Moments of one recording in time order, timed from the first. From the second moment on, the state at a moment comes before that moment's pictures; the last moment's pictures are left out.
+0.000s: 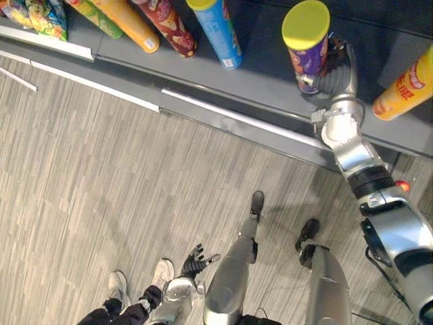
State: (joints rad) left arm -0.01 0.18 -0.31 0.78 -0.43 -0.12 0.10; right arm -1.07 -0.43 0.27 0.72 -0.23 -0.18 -0.52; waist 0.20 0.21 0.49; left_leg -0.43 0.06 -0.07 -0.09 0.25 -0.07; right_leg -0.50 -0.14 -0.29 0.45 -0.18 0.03
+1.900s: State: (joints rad) left arm -0.07 0.12 -0.36 0.80 -0.37 -0.13 0.11; right arm -1.02 -0.39 0.32 0.78 -0.22 -0.22 -0.49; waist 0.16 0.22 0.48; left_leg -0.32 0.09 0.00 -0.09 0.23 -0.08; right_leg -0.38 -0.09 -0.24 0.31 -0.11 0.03
